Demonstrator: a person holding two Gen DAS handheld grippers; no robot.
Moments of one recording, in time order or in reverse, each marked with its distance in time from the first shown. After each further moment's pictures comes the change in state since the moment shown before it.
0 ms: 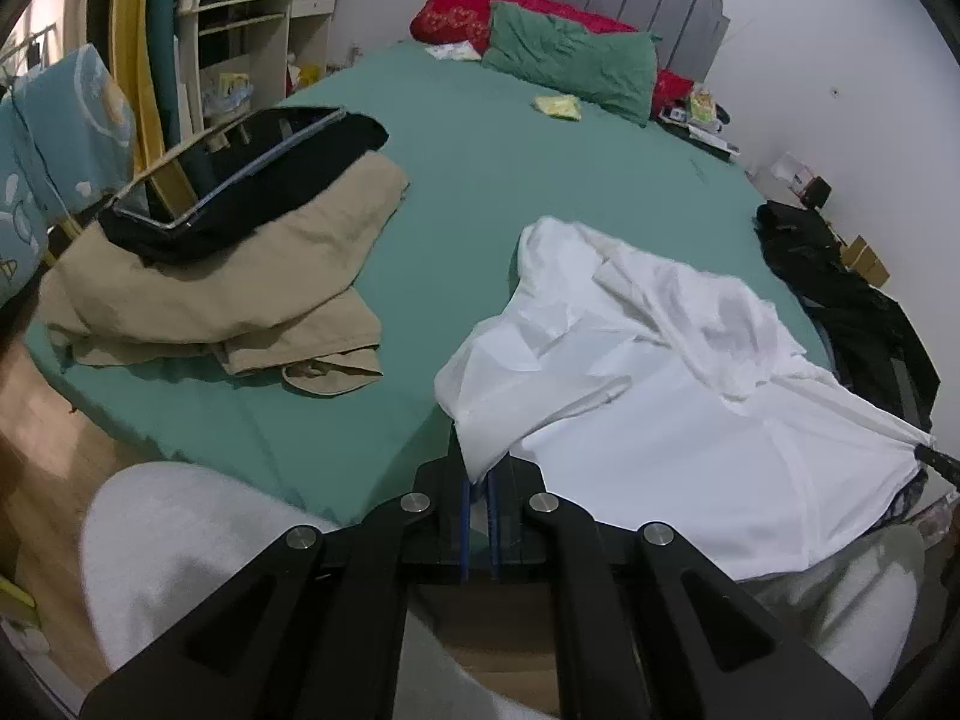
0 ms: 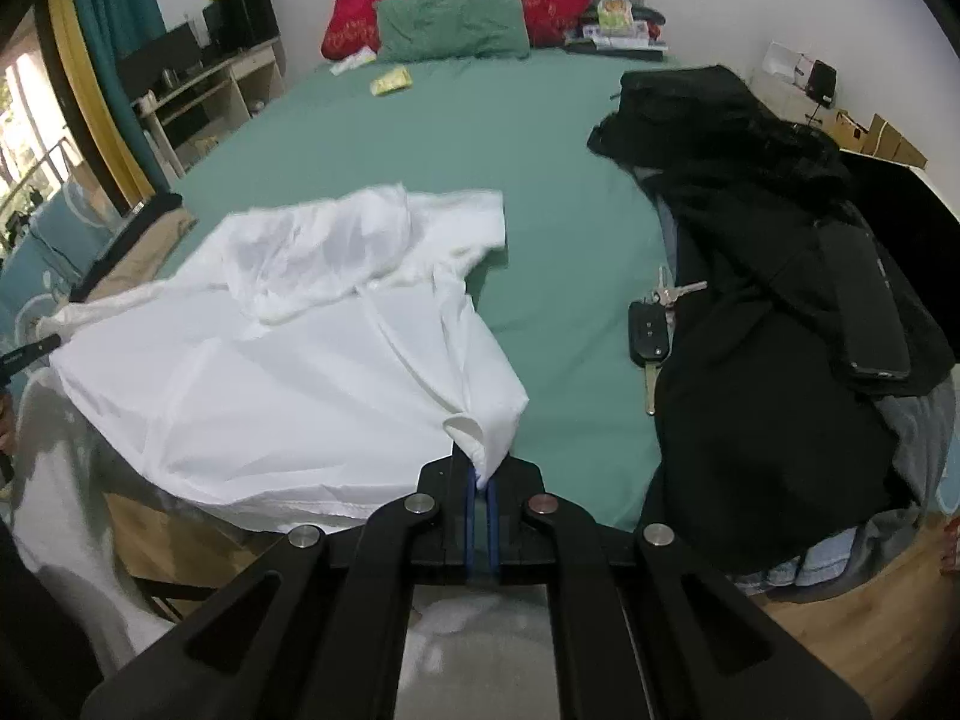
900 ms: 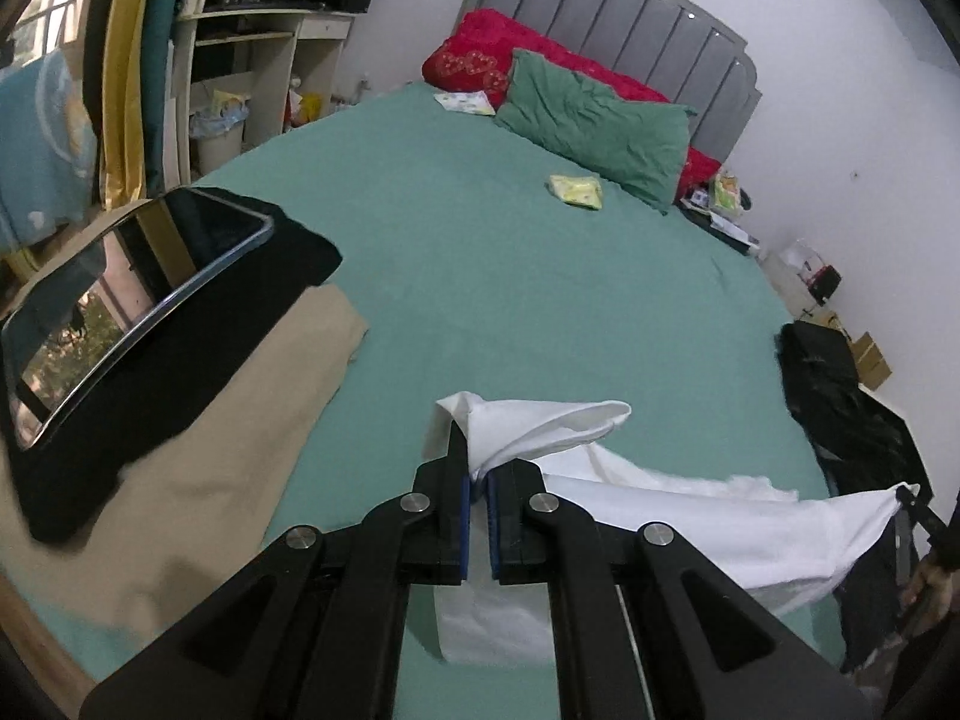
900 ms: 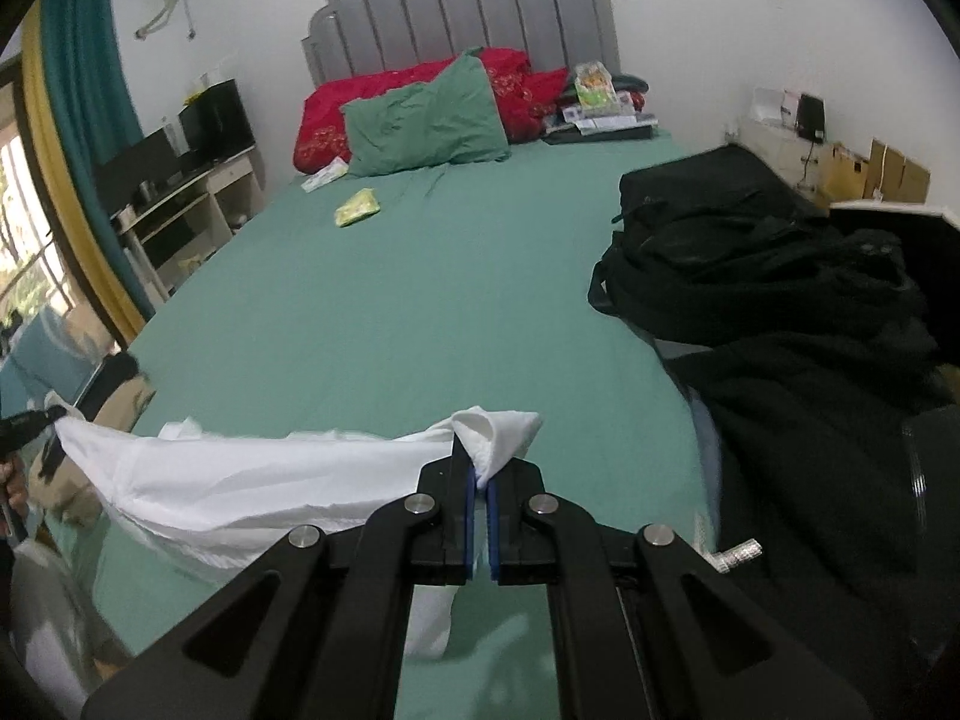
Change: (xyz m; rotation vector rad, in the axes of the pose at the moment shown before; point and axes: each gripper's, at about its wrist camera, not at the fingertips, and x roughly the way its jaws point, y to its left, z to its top) left arm 0.132 0.007 0.171 -0.105 -0.108 -0.040; right arm 0.116 -0.048 0.167 0.104 -0.224 0.030
